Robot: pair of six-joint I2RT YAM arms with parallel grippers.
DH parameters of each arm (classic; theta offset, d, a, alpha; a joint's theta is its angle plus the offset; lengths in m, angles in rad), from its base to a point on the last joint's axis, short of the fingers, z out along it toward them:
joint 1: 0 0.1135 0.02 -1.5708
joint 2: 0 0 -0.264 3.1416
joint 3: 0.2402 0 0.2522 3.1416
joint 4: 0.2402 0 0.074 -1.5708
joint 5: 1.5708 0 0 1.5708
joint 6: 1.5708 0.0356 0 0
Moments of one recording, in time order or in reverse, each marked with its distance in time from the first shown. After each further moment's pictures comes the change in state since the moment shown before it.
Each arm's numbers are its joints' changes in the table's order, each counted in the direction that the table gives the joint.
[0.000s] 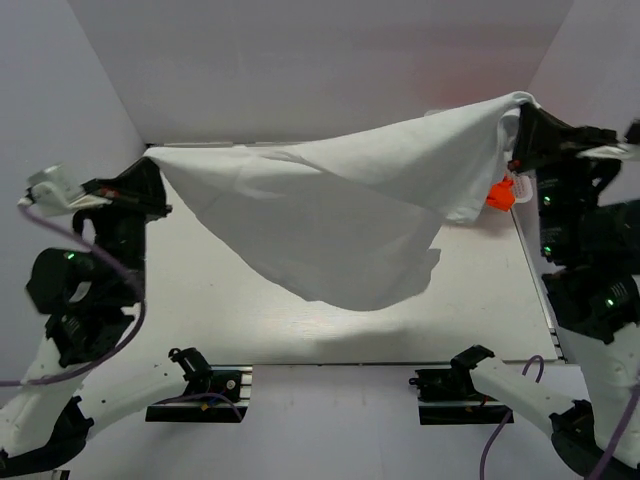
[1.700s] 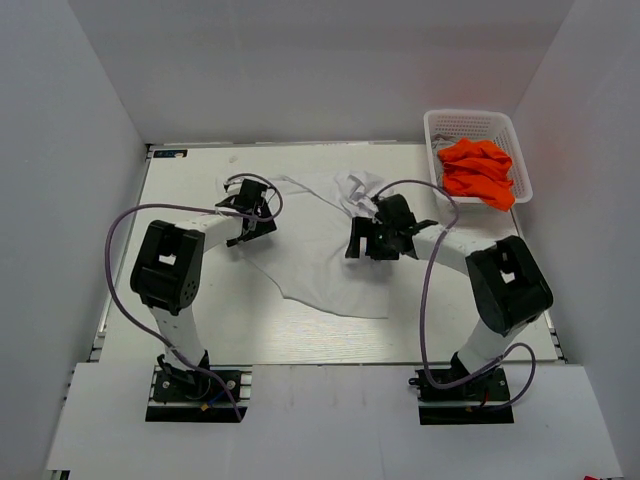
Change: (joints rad) left arm 0.528 1.171 -0.189 0.211 0.495 -0.449; right arm -0.018 0.863 -0.577 0.005 -0.605 0.333
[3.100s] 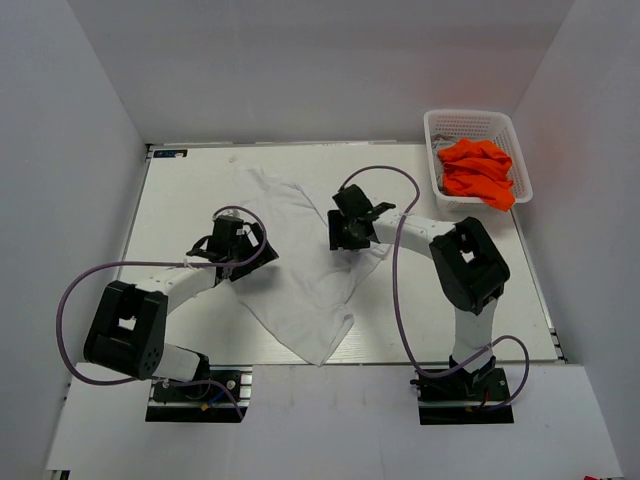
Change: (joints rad) left arm 0.018 -0.448 -0.480 -0.200 0.394 -0.125; right arm 0.174 0.203 0.317 0.189 0.261 0.031
